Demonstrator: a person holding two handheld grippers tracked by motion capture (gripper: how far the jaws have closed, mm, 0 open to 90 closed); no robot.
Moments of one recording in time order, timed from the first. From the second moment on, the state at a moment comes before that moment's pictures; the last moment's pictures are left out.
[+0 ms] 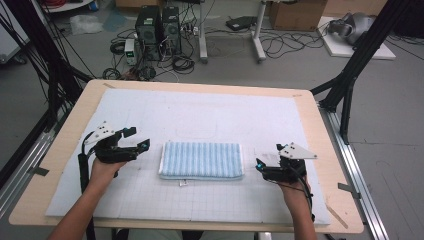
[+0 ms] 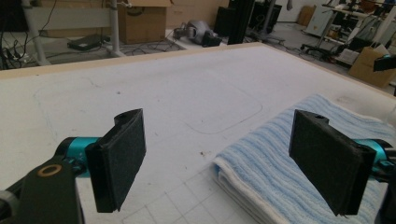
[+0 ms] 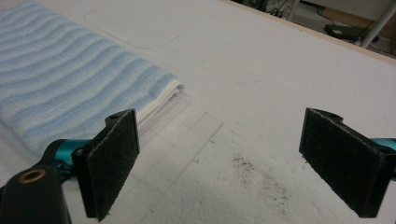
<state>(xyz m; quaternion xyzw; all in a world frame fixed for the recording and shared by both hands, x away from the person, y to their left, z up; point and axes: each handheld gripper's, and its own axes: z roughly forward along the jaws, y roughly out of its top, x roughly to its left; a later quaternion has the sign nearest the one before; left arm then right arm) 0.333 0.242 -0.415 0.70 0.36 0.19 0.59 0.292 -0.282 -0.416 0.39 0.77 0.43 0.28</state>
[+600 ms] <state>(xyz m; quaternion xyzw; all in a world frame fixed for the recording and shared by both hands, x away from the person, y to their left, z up) 0.323 0.248 -0.417 0.70 0.35 0.21 0.59 0.290 -0.284 -0.410 0.40 0.76 0.43 0.29</state>
